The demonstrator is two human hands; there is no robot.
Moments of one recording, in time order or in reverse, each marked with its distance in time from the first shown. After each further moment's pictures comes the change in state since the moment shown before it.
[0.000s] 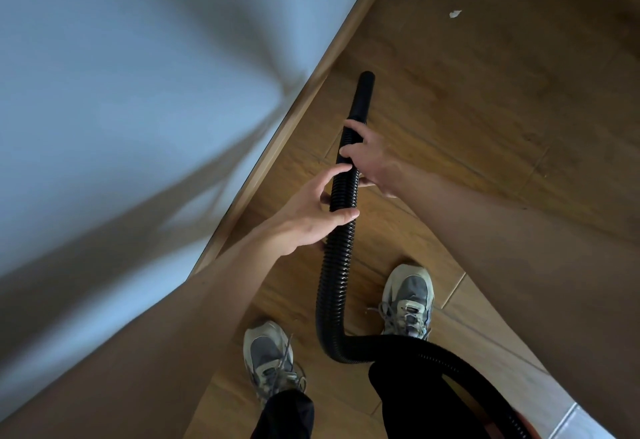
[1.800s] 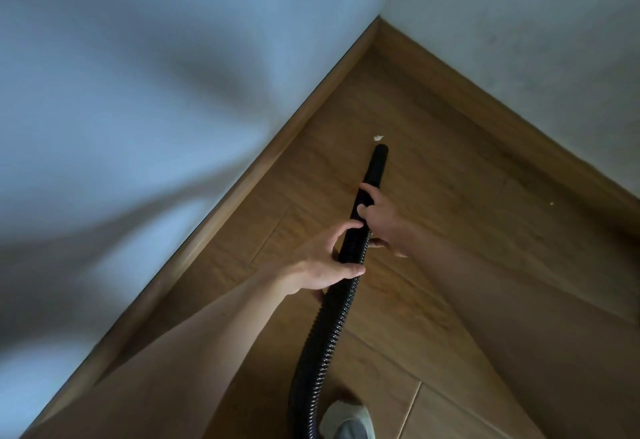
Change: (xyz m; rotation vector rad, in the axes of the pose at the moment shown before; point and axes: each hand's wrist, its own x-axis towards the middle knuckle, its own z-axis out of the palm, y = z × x) left_hand 0.127 0.076 0.057 0.118 -0.173 0.221; right_hand 0.060 -0.014 -0.139 -0.145 0.219 -0.046
